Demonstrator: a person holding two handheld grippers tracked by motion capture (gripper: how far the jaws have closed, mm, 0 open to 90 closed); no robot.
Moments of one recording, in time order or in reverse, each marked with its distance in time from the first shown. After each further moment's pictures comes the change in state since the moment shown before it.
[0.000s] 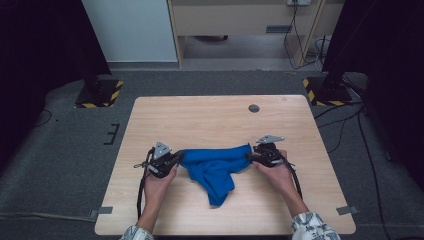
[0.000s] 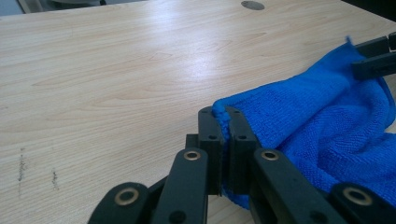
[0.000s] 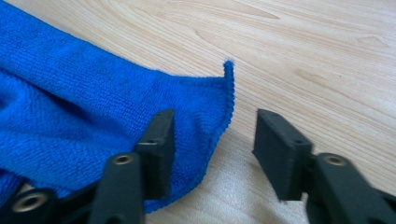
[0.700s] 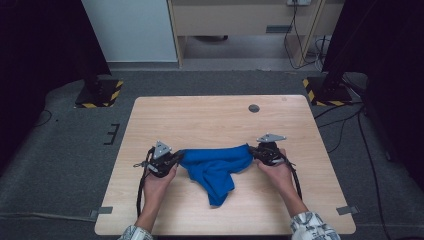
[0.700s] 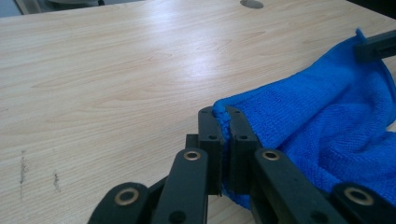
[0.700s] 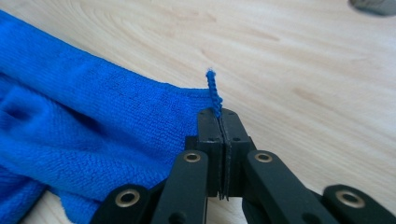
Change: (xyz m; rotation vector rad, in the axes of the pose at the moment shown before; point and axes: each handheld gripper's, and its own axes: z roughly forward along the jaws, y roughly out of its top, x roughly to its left) left arm 0.000 0.003 -0.001 -0.004 -0.009 0.009; right arm 0.001 0.007 -0.011 -0.052 0.017 -0.011
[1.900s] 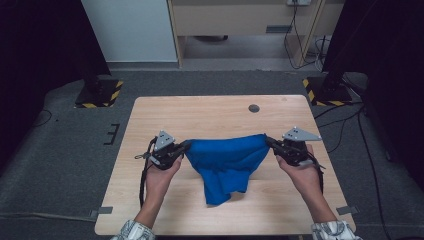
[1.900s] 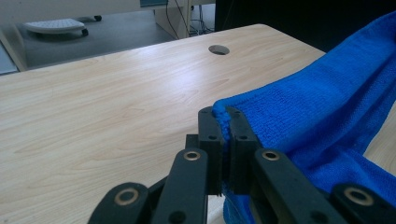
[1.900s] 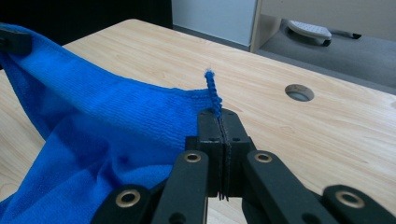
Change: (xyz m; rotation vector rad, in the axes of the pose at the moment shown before) left arm -0.025 0.052 -0.021 -0.082 -0.065 0.022; right arm 0.005 0.034 -0.109 -0.195 -0.026 -0.057
